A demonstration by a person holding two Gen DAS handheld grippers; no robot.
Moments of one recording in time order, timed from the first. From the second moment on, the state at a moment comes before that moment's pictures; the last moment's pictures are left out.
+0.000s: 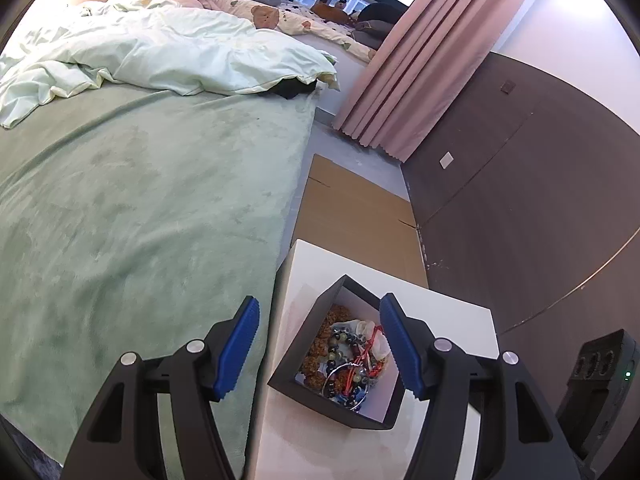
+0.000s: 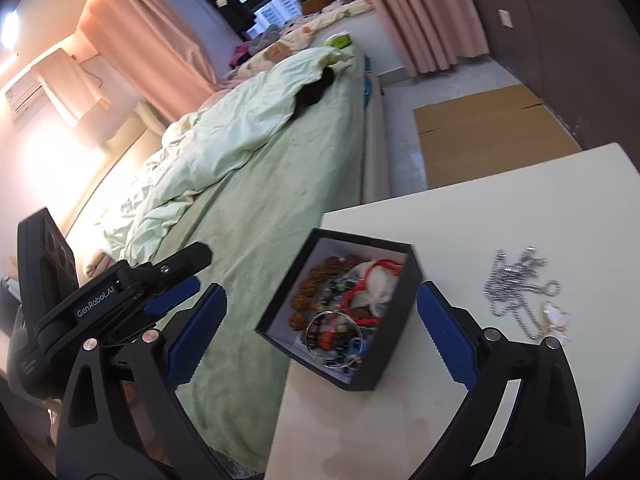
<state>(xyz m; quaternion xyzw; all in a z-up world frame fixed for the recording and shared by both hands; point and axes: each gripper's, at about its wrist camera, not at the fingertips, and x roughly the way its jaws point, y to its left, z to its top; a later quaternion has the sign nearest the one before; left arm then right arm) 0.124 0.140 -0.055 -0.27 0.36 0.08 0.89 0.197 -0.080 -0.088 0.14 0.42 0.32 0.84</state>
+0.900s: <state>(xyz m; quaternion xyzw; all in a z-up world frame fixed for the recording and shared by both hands) 0.140 0.046 -0.060 -0.18 0.39 -0.01 0.90 0.206 -0.188 -0.111 0.10 0.49 0.17 0.85</state>
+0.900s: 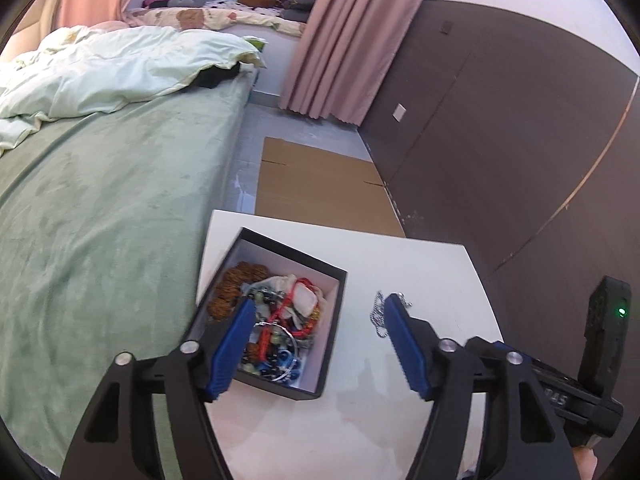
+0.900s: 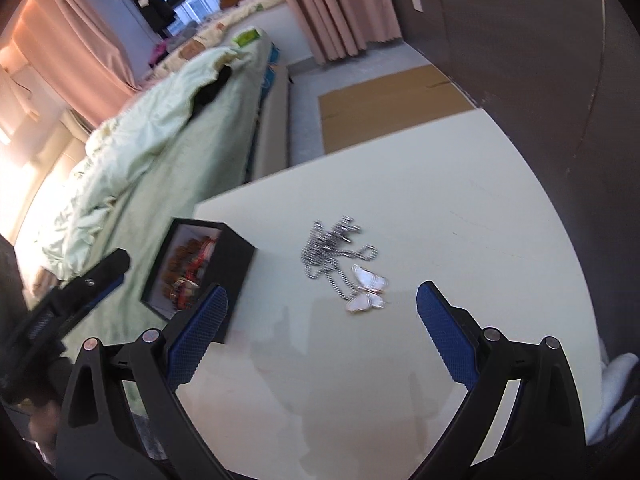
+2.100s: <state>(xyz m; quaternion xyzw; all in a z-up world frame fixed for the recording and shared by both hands) 0.175 0.009 -0.082 -0.15 0.41 -0.03 0.90 0.249 -0.184 -0.172 0.03 0.57 0.10 0.82</state>
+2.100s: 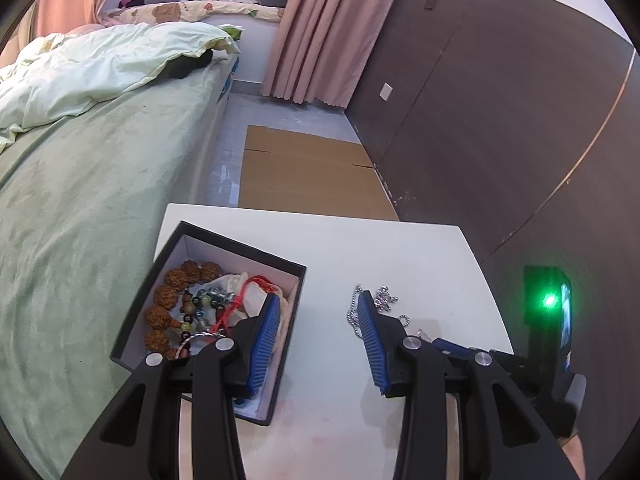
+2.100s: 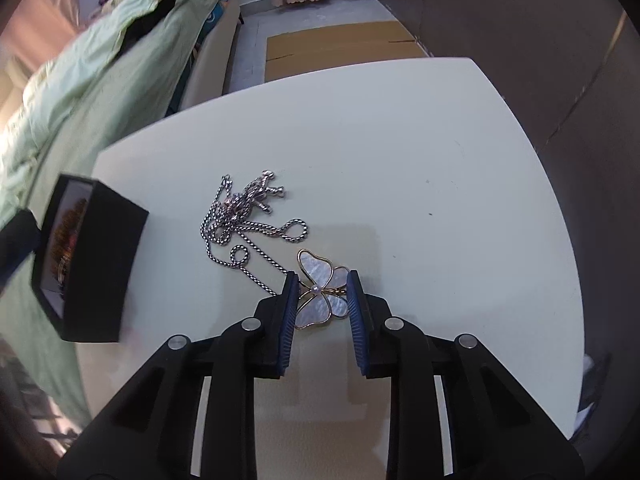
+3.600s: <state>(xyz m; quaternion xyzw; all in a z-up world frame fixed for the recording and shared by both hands) 0.258 -0.088 -0.171 -0.02 0.48 -0.04 0.87 0.290 -0.249 -0.123 0.13 0.52 0.11 0.83</state>
